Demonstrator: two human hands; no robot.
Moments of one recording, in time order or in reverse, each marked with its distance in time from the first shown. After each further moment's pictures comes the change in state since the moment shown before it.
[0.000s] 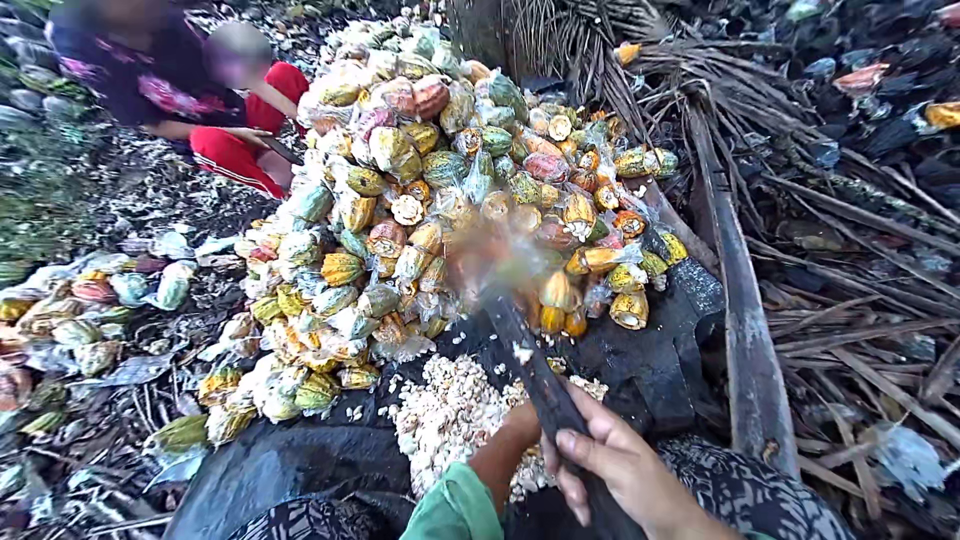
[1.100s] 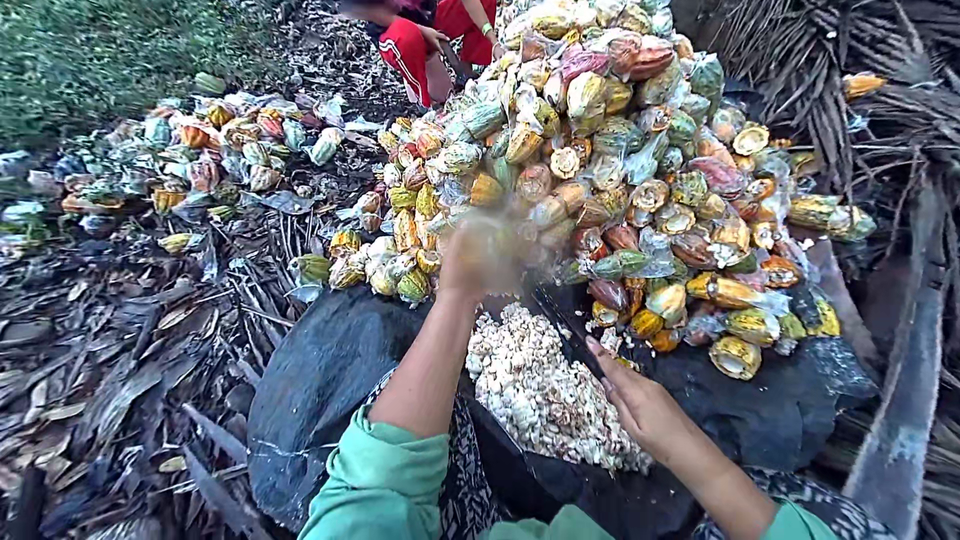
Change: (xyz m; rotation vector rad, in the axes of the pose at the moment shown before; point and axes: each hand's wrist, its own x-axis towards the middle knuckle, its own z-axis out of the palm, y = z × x) left_hand -0.148 -0.250 -0.114 -2.027 1.291 0.614; right_hand 0.095 0.087 0.035 -1.535 -0.225 -0.339
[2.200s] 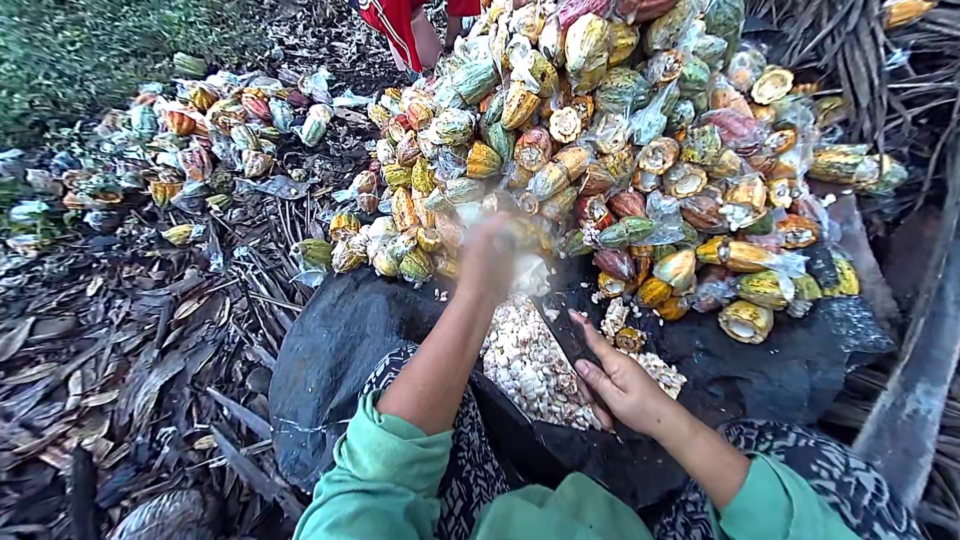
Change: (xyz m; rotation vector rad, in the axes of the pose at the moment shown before) left_hand -0.028 -0.031 -0.001 0.093 -0.098 -0.090; right_hand 0.015 -0.032 0.003 0.888 -0.308 0.288
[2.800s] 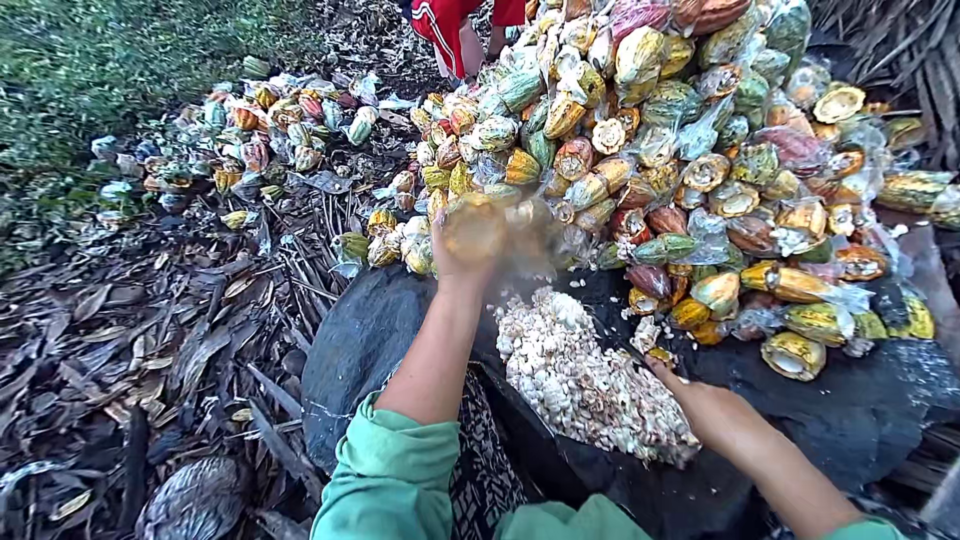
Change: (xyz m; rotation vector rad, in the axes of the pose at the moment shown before) left_hand 0.019 0.053 -0.055 -0.563 0.205 0.052; right_hand -0.006 0.028 -0.056 -1.061 -0.187 0.584
